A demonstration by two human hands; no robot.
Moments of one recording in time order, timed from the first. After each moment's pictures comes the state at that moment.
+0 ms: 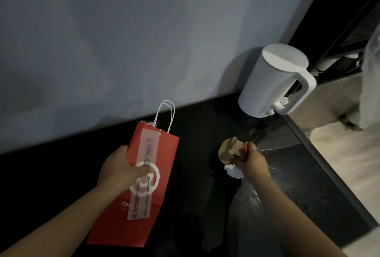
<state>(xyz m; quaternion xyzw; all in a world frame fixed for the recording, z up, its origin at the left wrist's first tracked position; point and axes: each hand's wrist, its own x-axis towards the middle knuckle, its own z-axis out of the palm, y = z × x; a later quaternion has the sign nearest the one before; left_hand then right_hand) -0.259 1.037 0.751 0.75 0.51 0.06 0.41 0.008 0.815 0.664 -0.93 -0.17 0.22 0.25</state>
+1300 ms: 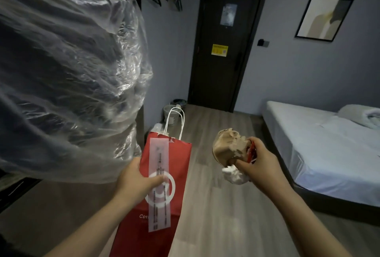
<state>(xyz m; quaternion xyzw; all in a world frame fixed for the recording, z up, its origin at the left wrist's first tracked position) 0.230 0.436 0.896 0.84 -0.02 0.02 0.54 0.166 0.143 0.959 -0.90 0.11 -0.20 0.37</state>
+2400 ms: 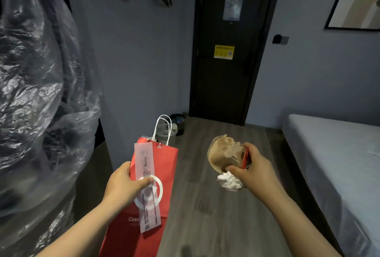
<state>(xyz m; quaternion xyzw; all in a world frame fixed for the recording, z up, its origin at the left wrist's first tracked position) 0.758 0.183 0.899 0.88 0.03 0.04 0.47 0.698 -0.131 0.941 -0.89 0.11 -0.15 0.42</state>
